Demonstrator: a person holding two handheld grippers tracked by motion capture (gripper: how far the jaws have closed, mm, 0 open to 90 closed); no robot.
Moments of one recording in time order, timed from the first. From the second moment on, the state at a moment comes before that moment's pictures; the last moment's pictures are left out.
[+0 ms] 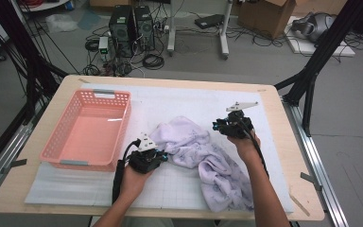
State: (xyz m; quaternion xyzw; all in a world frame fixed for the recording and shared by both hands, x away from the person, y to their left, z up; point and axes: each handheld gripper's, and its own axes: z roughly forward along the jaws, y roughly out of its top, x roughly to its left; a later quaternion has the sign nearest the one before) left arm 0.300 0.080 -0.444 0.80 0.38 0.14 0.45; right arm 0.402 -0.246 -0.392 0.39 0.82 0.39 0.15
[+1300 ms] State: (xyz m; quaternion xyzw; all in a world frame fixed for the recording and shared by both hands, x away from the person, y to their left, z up) left arm 0.305 0.078 -0.451 0.77 0.39 0.09 0.49; right arm 0.401 -0.310 -0.393 0.54 0.69 0.36 0.32
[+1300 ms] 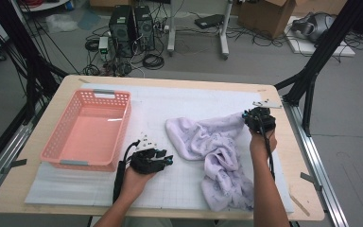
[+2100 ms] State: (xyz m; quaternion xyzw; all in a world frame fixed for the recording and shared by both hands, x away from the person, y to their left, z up) left arm 0.345 -0.031 -0.449 0.83 0.33 0.10 0.43; right arm 0.285 -0.372 -0.424 0.49 0.72 0.42 0.24
